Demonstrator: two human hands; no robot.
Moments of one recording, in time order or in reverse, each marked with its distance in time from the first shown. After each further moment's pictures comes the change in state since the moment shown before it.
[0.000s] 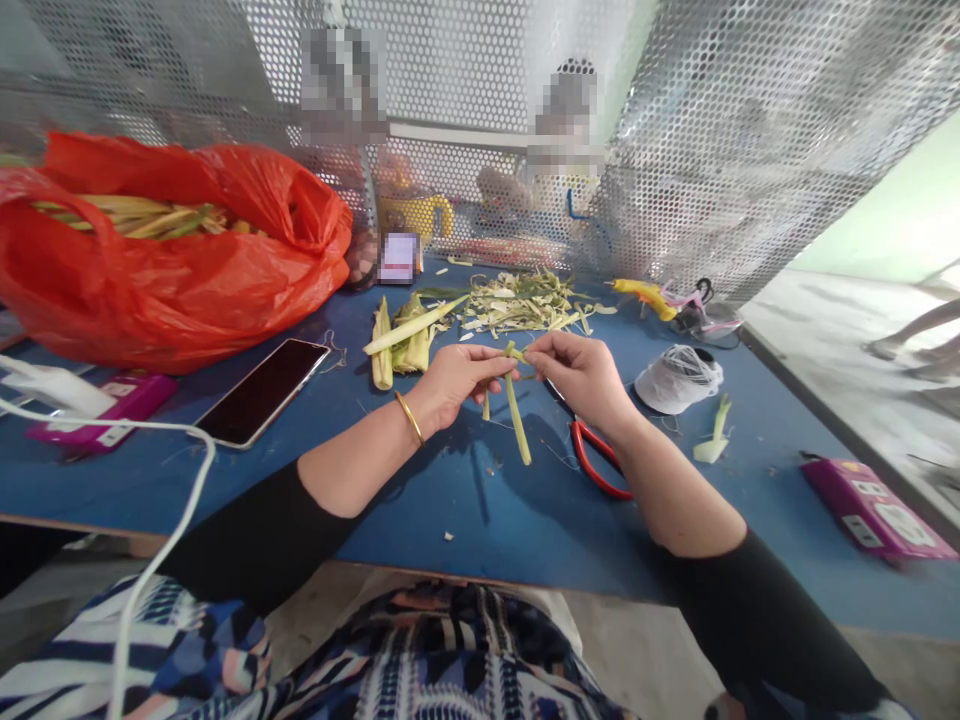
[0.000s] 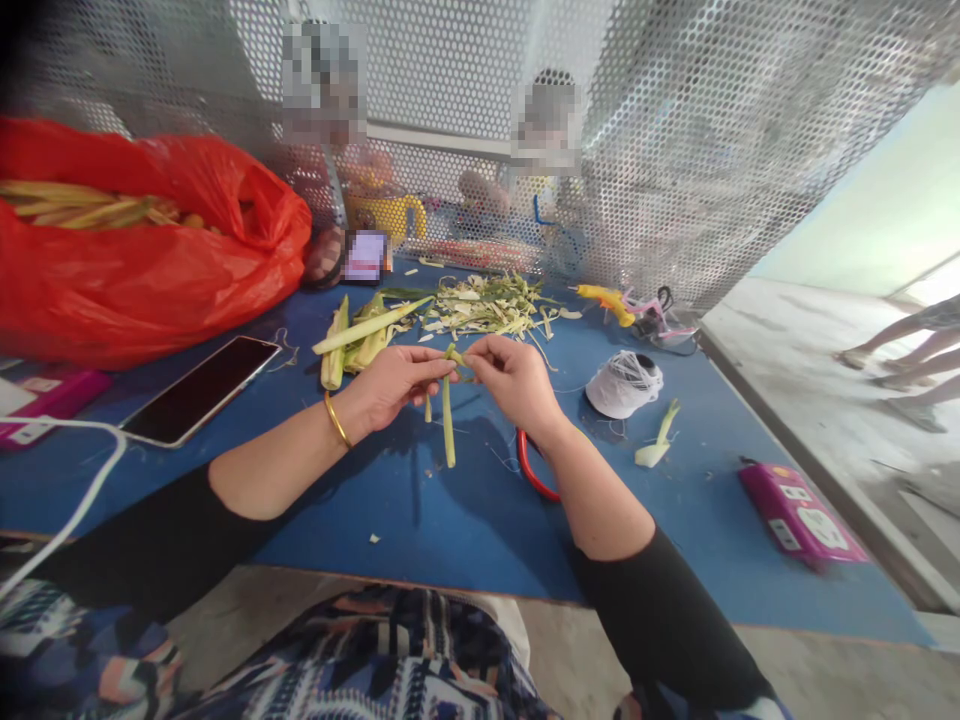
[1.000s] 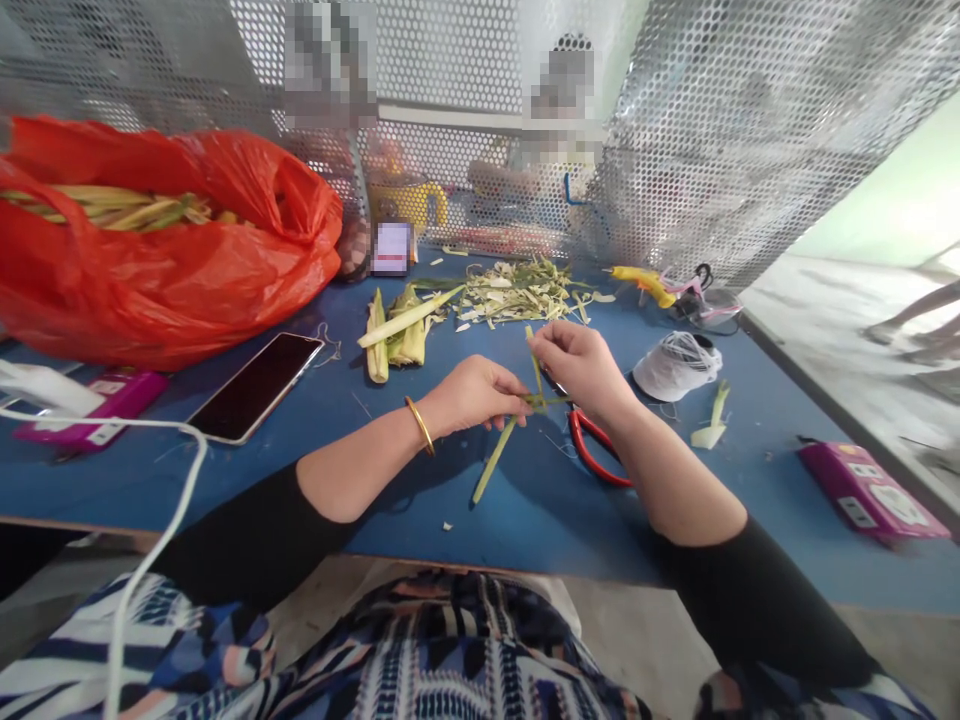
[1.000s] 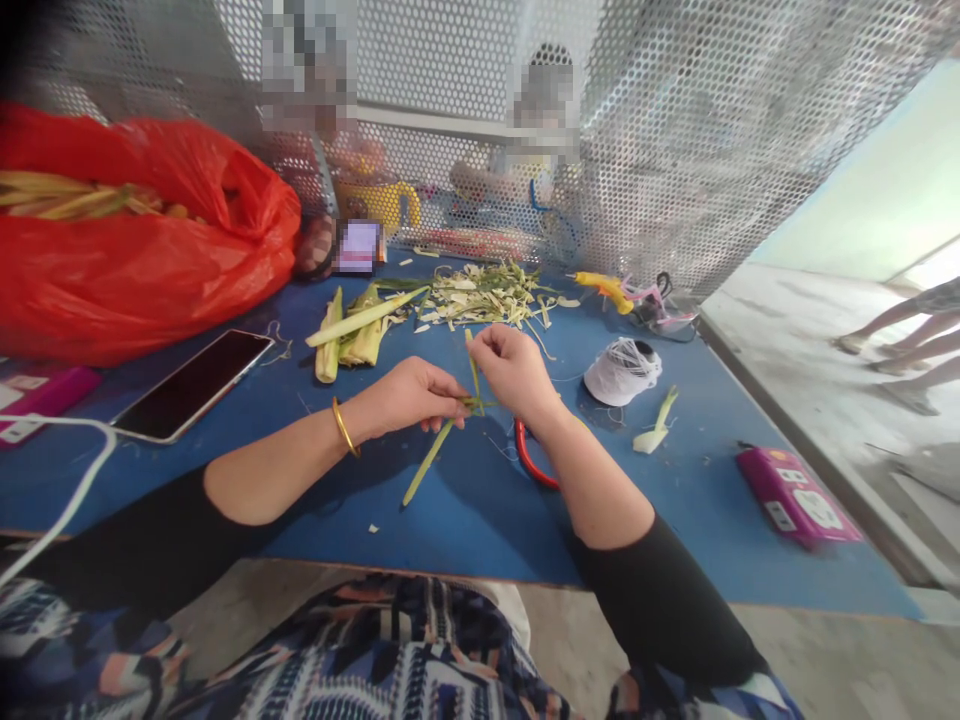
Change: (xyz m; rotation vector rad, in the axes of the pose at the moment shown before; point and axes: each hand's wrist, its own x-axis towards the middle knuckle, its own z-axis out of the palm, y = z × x) left_hand -0.010 -0.012 0.008 0.468 -0.285 0.054; right_hand 0.001 0.003 0.004 0.008 0.065 0.152
